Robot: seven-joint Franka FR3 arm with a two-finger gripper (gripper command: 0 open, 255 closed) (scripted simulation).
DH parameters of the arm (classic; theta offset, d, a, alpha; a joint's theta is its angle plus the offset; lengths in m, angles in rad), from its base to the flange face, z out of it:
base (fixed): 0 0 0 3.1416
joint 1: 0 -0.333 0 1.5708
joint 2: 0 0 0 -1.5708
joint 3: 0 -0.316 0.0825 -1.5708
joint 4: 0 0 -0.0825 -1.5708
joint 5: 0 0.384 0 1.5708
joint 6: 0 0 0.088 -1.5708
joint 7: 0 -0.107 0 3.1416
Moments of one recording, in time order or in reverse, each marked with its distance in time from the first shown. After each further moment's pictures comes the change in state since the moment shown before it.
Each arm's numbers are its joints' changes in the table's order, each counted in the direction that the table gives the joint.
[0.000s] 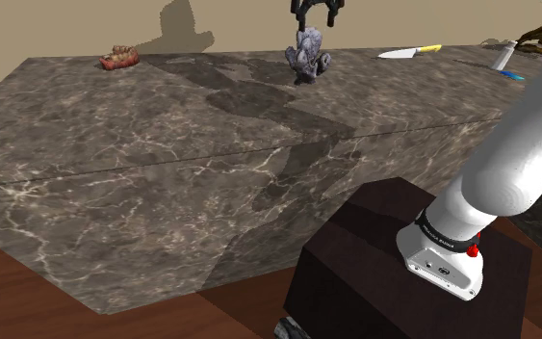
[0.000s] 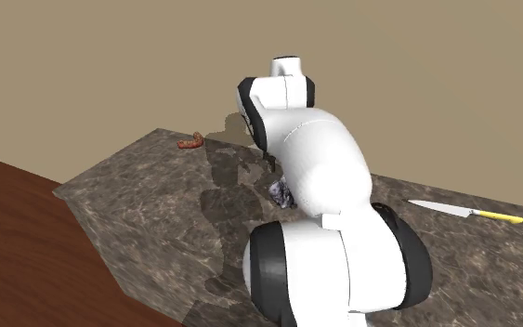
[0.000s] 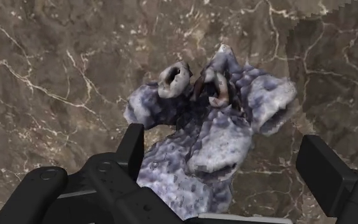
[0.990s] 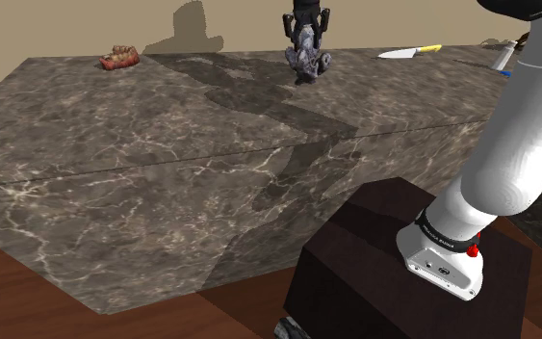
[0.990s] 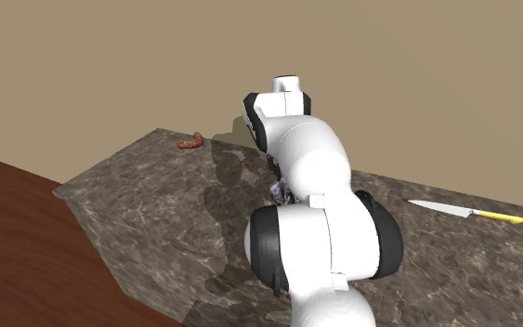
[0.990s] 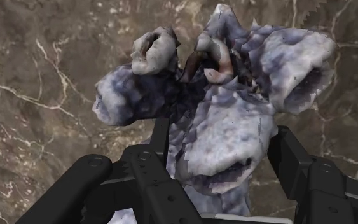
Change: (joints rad) arm 0.014 0.162 0.012 0.073 0.017 0.017 -0.034
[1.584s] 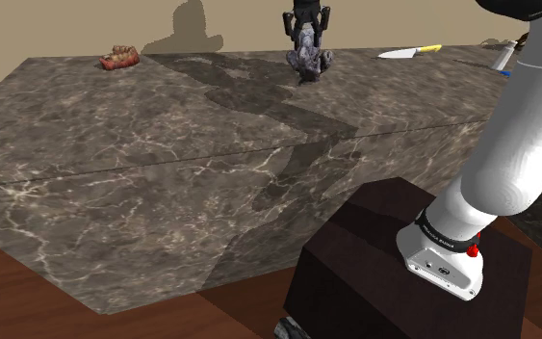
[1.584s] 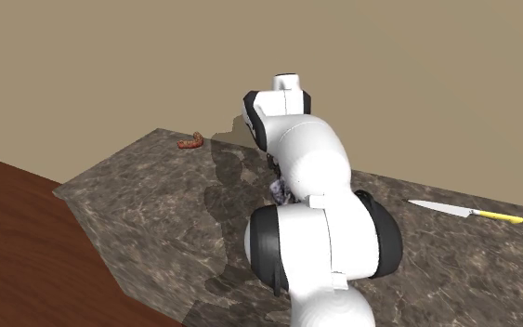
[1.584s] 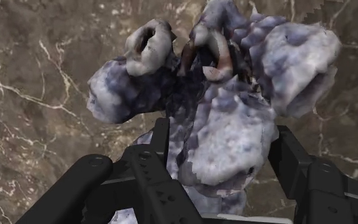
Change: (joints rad) arm 0.000 0.004 0.000 0.018 0.000 -0.017 0.000
